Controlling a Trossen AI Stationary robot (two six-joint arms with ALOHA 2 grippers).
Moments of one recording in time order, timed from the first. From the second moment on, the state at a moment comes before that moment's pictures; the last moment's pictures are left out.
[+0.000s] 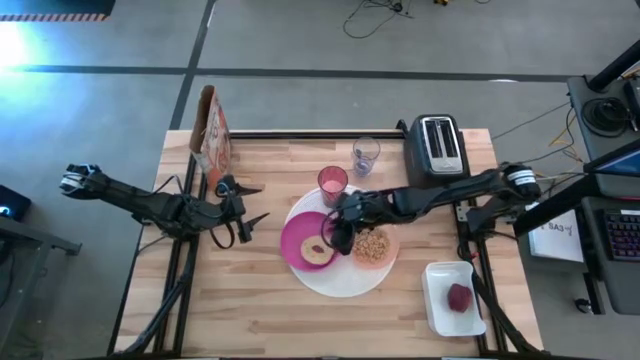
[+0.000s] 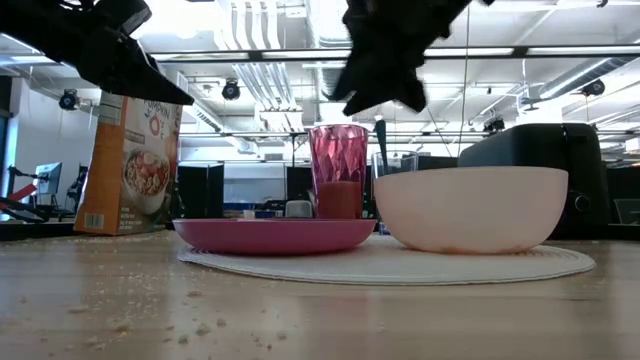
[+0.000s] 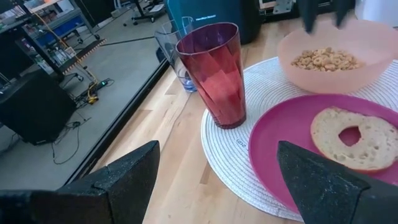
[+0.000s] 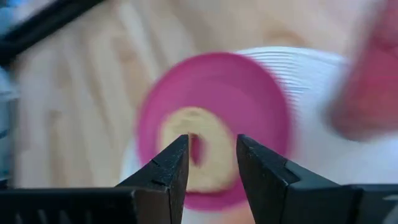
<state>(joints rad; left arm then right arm) -0.27 0.72 0.41 -0.14 -0.69 0.00 0.10 1.61 1.20 -0.36 0.10 0.57</state>
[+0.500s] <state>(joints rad) -0.27 0.72 0.41 -0.13 -0.70 -0.01 0.12 1.40 1.13 -0.93 0.16 0.97</state>
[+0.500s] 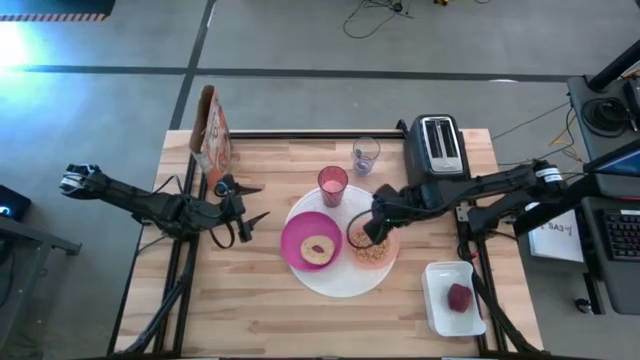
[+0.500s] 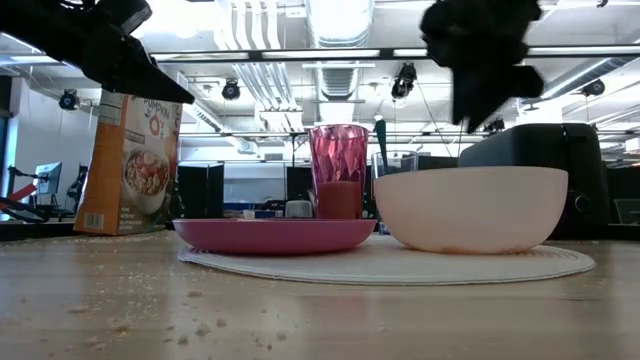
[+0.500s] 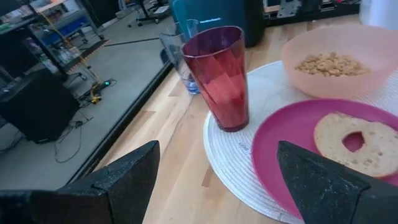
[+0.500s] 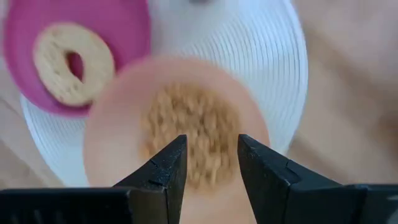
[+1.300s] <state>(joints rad) -0.27 0.75 0.41 -0.13 -0.82 0.03 0.37 1.39 1.08 -1.24 -0.51 1.70</state>
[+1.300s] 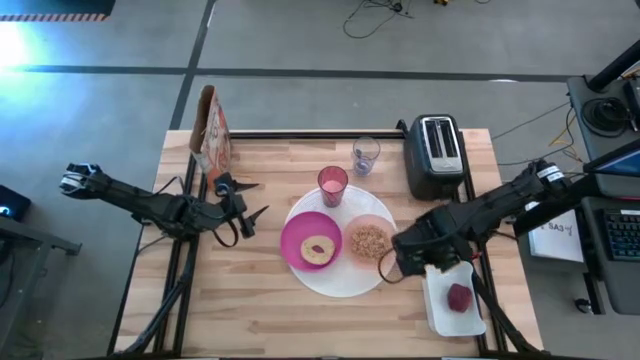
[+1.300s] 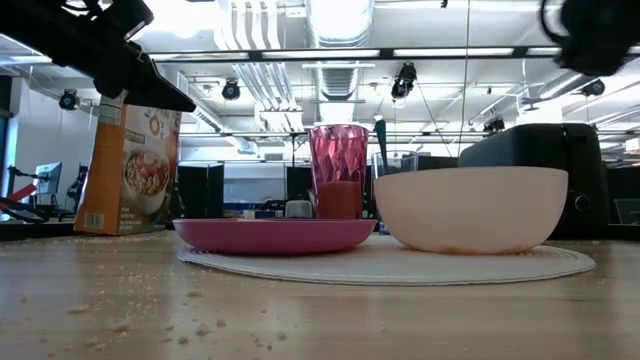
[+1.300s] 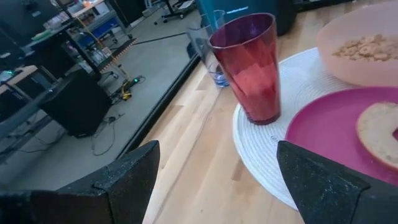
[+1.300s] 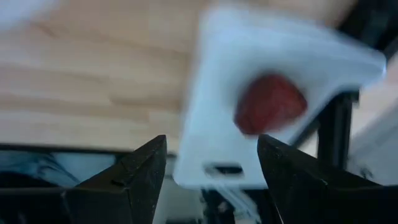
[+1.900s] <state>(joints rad) -0.27 0.74 0.40 -0.16 -0.79 0.03 0.62 1.39 1.03 -1.24 -0.56 2.00</state>
